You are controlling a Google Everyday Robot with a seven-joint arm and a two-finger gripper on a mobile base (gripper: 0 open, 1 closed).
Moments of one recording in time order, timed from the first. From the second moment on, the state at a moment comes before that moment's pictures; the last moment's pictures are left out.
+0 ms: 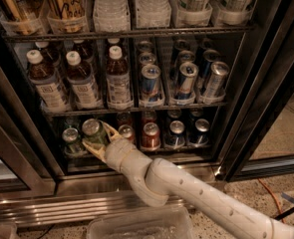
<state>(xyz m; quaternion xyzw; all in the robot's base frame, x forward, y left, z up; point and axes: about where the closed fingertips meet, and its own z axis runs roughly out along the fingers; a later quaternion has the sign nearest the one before) 0.580 0.145 0.686 -0.34 0.61 0.22 0.67</state>
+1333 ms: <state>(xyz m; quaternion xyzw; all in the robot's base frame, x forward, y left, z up) 0.538 0.124 0.641 -0.43 0.61 0.40 0.53</state>
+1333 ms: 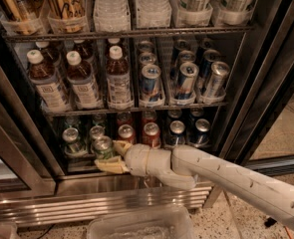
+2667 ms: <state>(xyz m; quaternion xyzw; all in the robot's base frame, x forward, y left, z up) 0.456 0.110 0.688 -0.45 0.60 0.50 0.42</state>
